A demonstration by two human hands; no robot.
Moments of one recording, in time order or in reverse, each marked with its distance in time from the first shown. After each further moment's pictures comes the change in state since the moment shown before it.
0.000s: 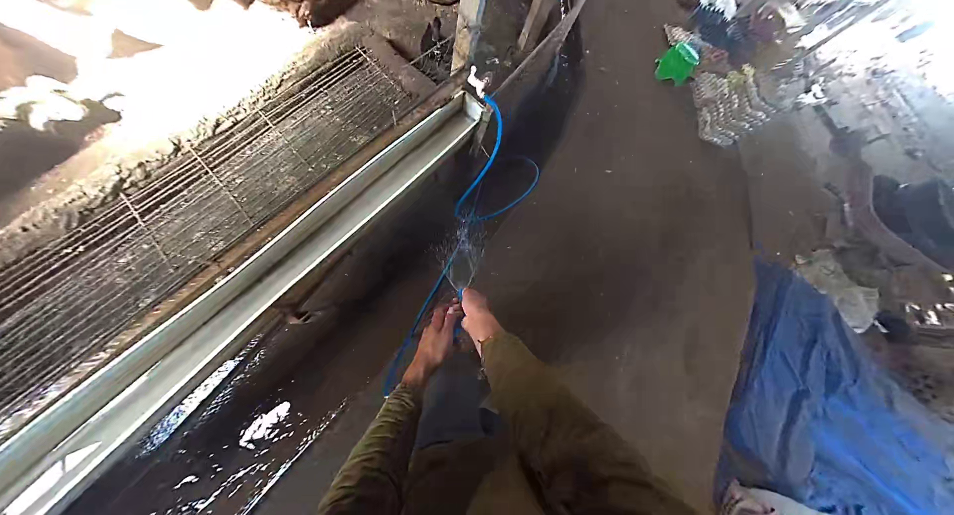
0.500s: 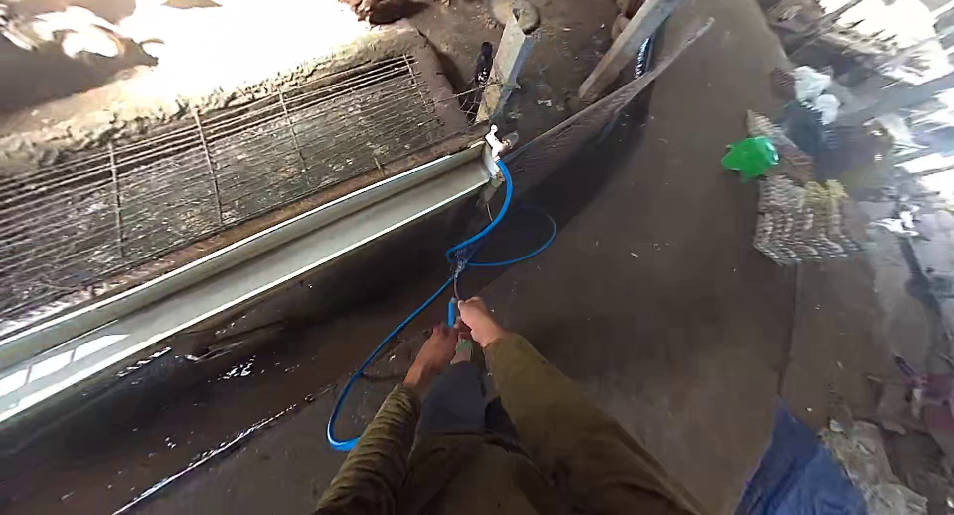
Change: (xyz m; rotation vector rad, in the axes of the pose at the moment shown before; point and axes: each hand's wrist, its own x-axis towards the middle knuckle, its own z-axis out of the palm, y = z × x) left_hand 0.266 0.130 0.093 -0.045 0.075 -0.450; right_hand 0.208 -0.254 -0.010 -0.835 -0.183 -0.006
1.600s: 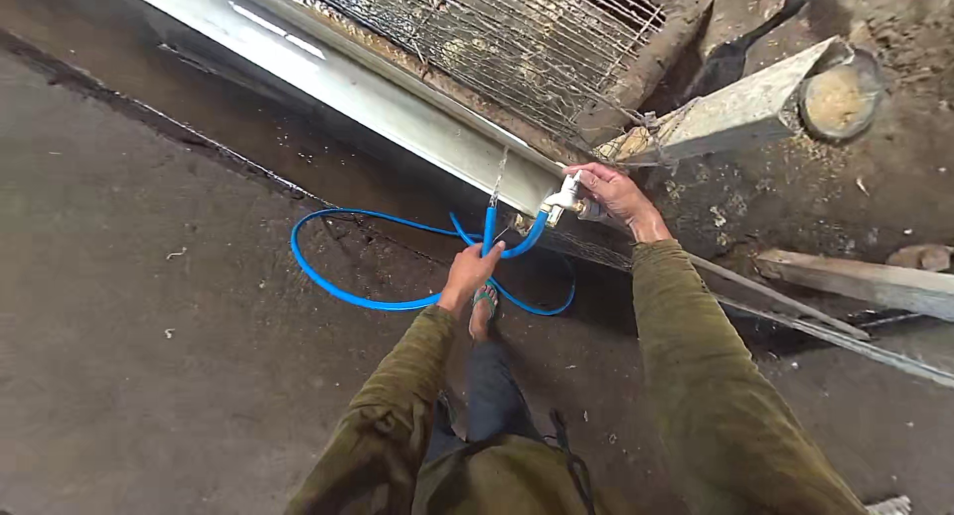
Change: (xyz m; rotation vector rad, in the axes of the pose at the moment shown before) left_hand 0.254 0.293 0.075 -0.812 0.619 -0.092; right_hand 0.311 -0.465 -0.225 -0.890 -0.975 -0.869
